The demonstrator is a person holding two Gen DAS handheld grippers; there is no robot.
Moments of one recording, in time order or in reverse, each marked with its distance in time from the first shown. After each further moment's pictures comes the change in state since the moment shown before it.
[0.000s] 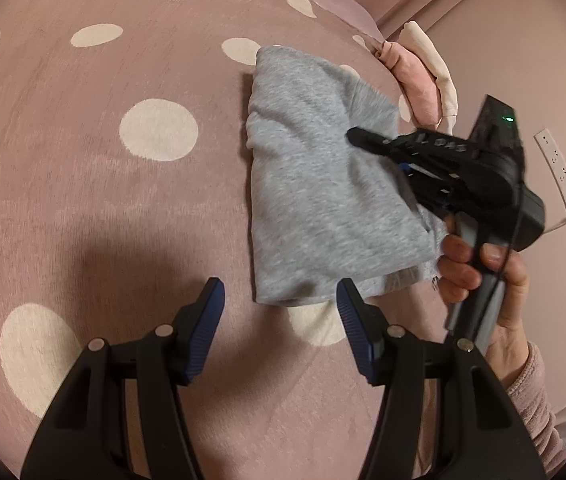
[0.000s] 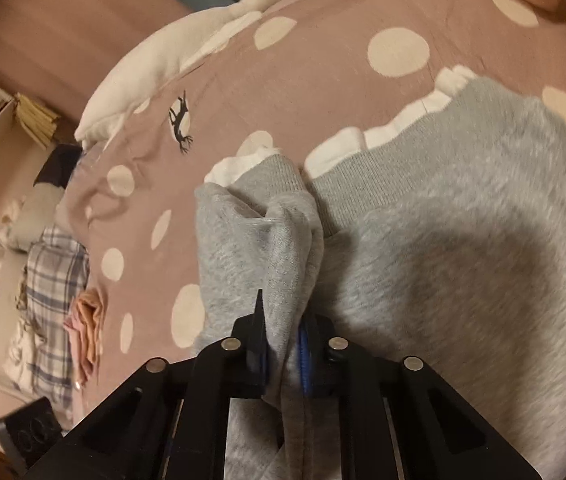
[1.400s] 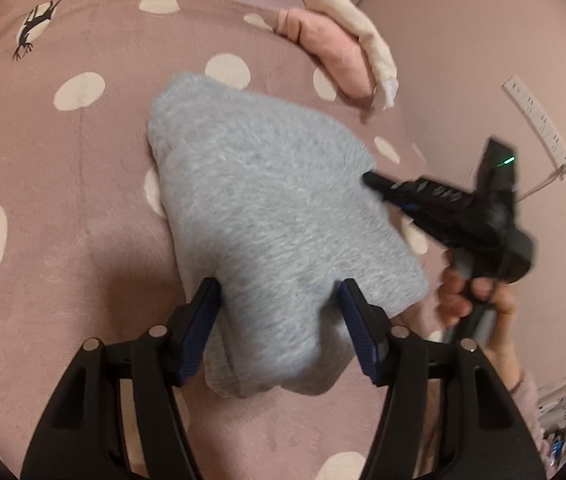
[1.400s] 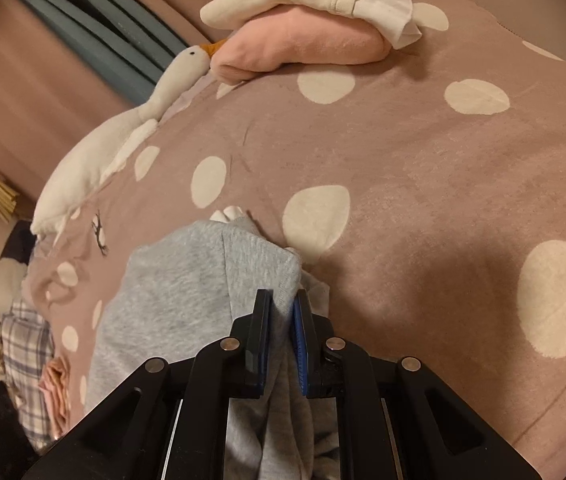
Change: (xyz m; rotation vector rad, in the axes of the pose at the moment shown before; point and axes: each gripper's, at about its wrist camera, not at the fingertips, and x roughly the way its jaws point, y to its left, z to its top) left arm 0.087 -0.125 0.056 0.209 0.038 -0.044; right arm -0.115 -0.135 0.036 0.129 -0.202 -0.167
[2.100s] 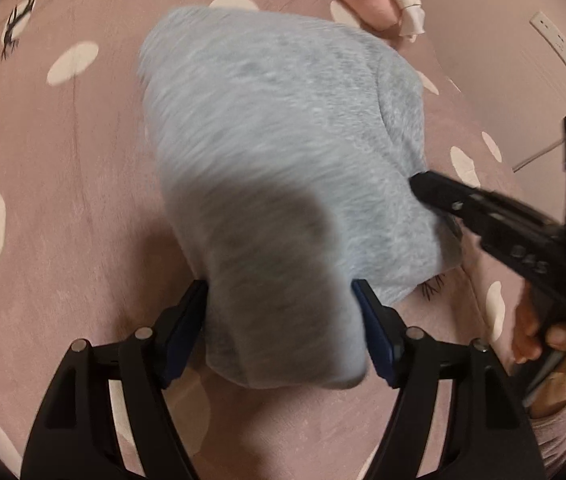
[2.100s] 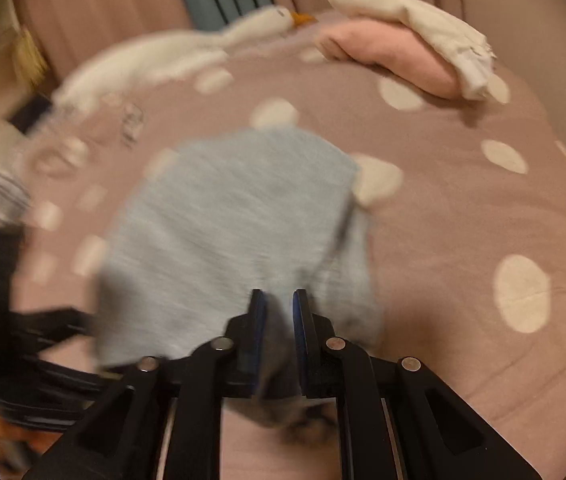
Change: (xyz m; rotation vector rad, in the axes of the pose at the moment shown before) left arm 0.043 0.002 -0.015 0.070 0.174 0.139; right arm -0.009 0.045 -0.062 -0.394 0.118 -0.167
